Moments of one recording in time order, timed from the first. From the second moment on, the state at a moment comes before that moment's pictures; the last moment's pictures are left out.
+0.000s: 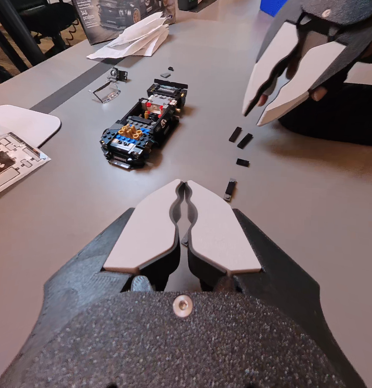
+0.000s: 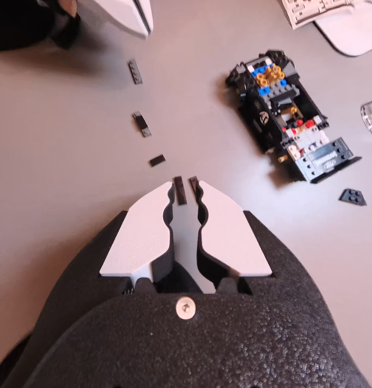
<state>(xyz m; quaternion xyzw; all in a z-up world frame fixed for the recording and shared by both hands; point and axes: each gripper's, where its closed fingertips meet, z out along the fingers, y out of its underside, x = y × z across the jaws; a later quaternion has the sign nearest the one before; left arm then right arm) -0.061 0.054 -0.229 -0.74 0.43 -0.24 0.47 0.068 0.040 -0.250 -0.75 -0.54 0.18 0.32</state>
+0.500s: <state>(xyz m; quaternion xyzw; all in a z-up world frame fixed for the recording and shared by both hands) -0.065 0.055 -0.244 -0.74 0.46 -0.19 0.45 0.072 0.038 -0.277 -0.76 -0.59 0.14 0.25</state>
